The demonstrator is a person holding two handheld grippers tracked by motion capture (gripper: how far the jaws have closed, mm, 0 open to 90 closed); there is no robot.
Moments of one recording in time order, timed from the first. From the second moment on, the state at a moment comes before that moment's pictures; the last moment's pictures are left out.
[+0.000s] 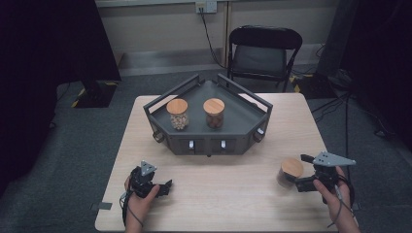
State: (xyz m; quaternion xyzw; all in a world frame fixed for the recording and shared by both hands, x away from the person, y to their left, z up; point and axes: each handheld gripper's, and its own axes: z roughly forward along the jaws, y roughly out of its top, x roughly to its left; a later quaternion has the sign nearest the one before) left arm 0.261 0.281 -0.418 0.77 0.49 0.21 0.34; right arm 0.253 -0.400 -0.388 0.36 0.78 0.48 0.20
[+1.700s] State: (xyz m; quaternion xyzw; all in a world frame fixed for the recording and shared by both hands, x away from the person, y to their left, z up) left arm 0.261 0.280 -0.418 0.77 0.50 0.21 0.34; right arm 0.246 -0.397 -0.419 0.38 0.81 0.40 0.19
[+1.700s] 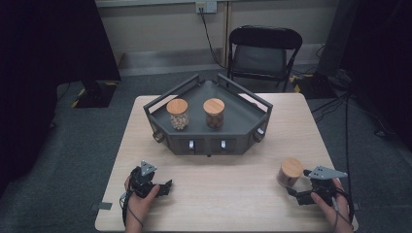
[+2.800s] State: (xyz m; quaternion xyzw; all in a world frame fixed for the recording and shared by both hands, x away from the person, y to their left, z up) left arm 0.260 0.280 -0.418 0.77 0.49 0.21 0.34; right arm 0.254 -0.387 -0.411 0.40 0.83 0.35 0.18
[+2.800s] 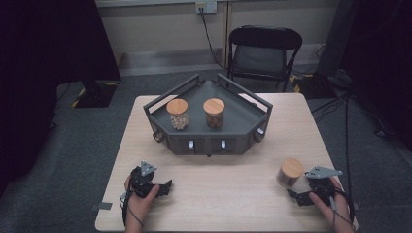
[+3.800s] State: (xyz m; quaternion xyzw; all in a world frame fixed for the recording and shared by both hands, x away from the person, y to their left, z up) left arm 0.261 0.281 -0.418 0.77 0.49 0.21 0.34; right arm 0.247 -0.391 -0.415 0.40 0.81 0.39 0.20
